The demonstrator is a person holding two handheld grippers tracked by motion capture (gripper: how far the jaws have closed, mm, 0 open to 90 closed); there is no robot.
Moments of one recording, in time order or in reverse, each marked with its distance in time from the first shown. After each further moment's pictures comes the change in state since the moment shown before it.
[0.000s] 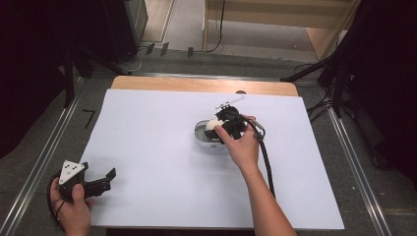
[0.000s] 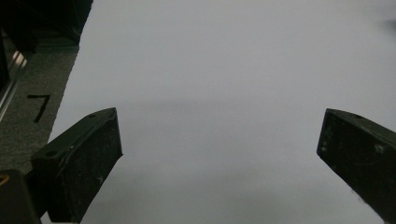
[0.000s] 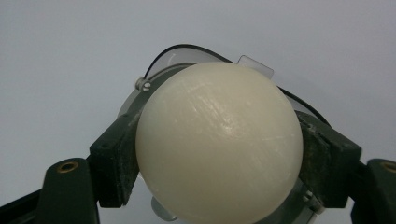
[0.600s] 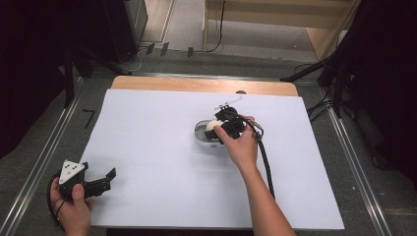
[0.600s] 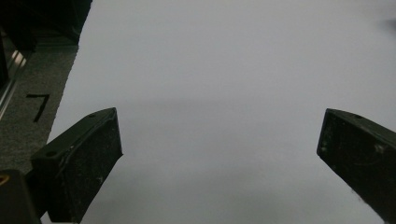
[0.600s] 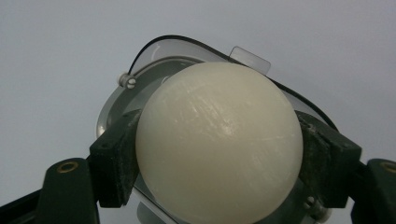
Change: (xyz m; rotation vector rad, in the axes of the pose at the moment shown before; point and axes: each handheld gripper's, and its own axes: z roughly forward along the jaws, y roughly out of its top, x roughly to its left) left arm 0.000 0.000 0.001 0.000 -0.001 -0.003; right arm -0.003 0.000 0.011 0.032 -0.015 0.020
